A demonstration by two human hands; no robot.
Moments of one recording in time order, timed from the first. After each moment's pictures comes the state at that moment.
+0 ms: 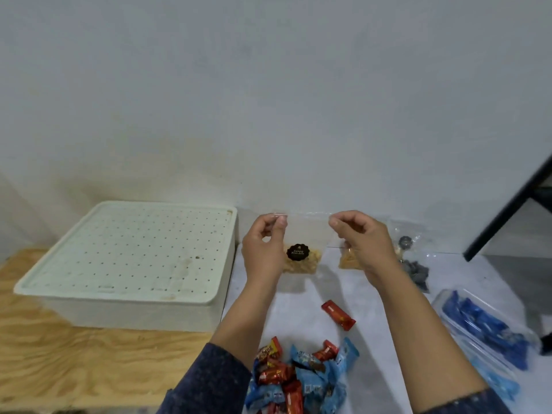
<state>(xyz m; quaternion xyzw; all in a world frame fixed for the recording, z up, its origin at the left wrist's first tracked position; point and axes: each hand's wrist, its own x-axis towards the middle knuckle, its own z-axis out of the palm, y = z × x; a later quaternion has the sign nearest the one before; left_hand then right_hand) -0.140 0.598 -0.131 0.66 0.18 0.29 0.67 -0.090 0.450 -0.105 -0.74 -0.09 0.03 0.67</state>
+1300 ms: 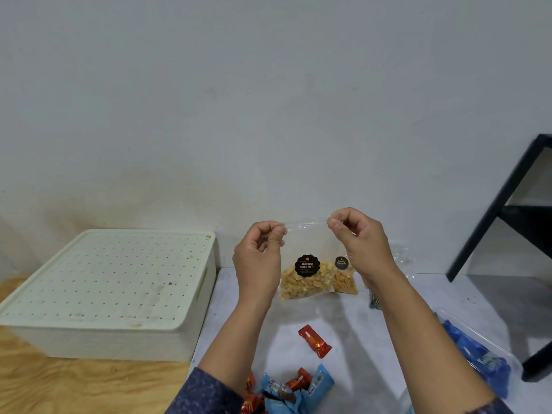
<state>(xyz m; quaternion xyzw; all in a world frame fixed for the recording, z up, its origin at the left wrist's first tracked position) -0.130 0.534 -0.088 0.65 0.14 0.34 0.66 -0.066 0.395 -0.070 -0.72 -0.18 -0.03 0.67</state>
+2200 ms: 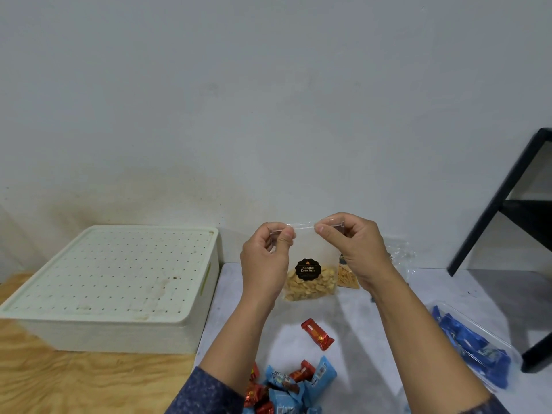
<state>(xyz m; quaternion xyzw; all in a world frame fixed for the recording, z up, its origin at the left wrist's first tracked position) -0.144 0.533 -0.086 0.69 0.11 0.29 0.66 -0.089 0.402 -0.066 -0.69 -0.18 0.01 0.70</state>
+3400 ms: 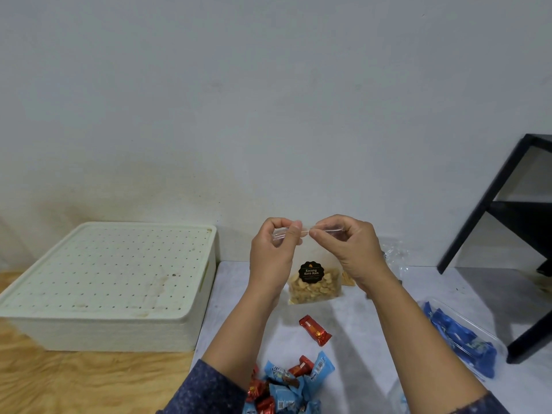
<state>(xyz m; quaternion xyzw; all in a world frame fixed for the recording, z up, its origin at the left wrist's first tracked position) -0.150 0.536 -0.081 0.66 0.09 0.21 0.72 -0.103 0.412 -0.068 -0.73 -0.20 -0.02 0.65</state>
